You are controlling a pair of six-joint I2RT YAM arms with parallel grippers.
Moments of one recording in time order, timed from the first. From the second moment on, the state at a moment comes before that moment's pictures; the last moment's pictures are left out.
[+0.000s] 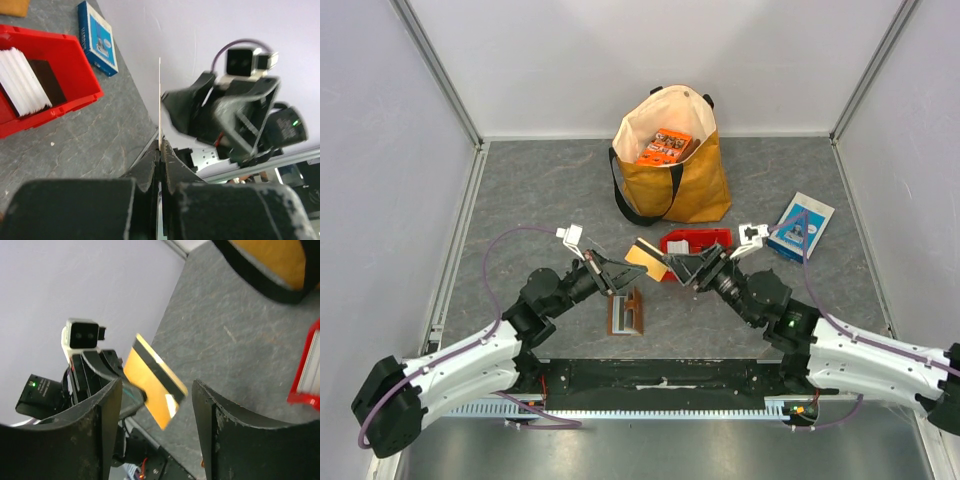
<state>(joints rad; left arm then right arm) -0.80 0.81 0.27 0.64 0.15 -1.11 1.09 0.79 0.43 0.38 0.42 0.93</state>
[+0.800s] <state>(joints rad) -0.62 0.83 0.46 0.25 0.76 -0.77 0.77 1.01 0.83 -0.18 -0.51 0.47</state>
